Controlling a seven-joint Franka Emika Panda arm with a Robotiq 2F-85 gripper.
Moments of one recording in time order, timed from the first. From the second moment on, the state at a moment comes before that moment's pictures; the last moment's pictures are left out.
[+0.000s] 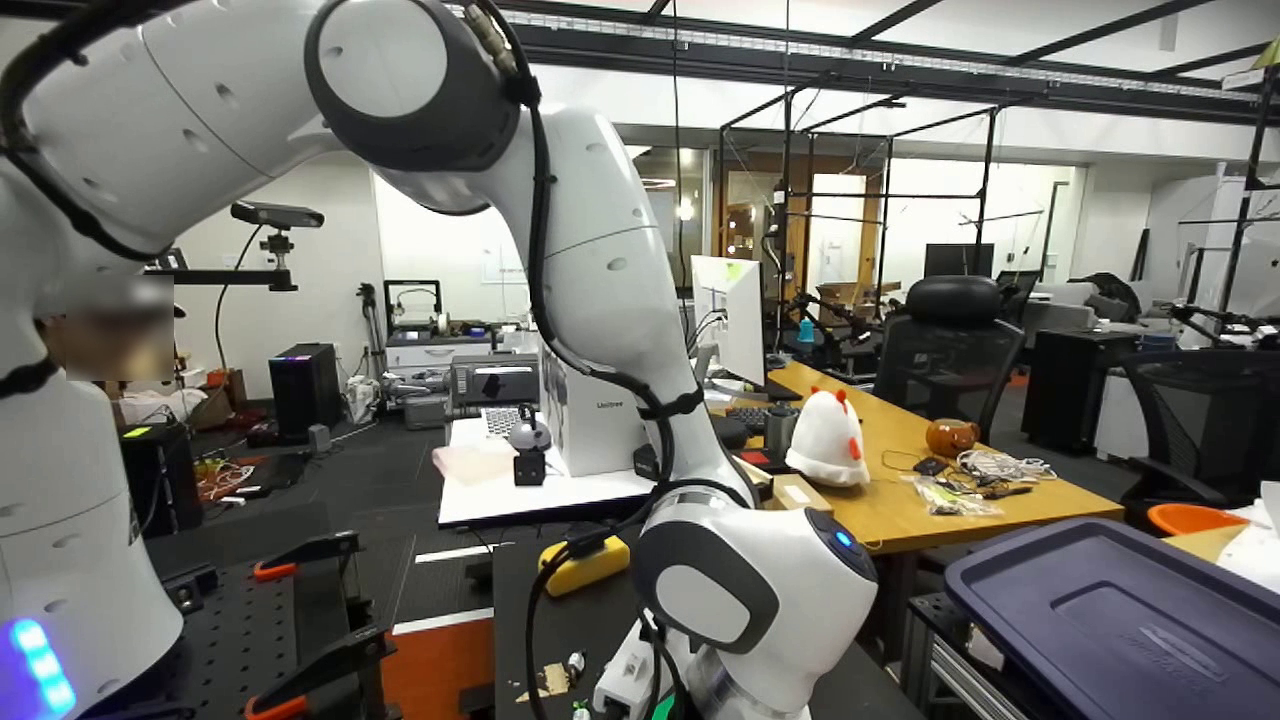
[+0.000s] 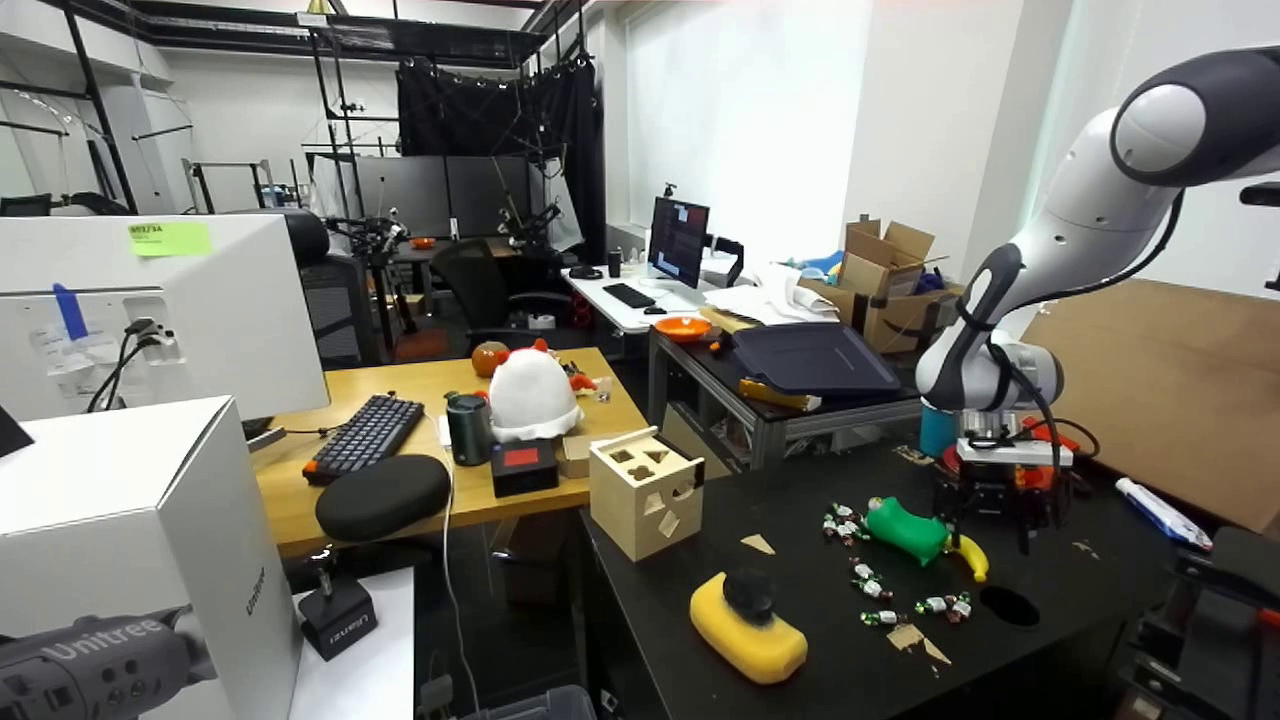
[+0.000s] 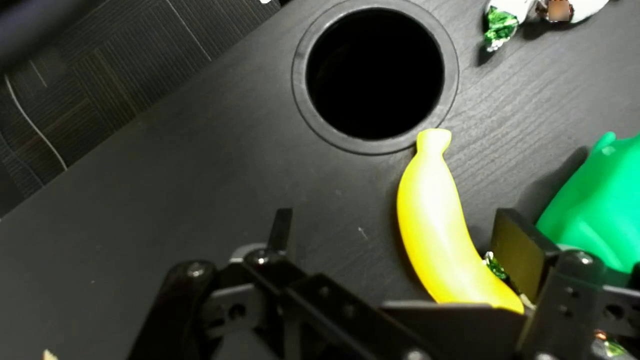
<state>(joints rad) -0.39 1.04 -0.20 -1.80 0.37 2.36 0.13</state>
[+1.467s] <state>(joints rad) -0.41 1.03 -0.16 -1.80 0.37 2.34 0.13</state>
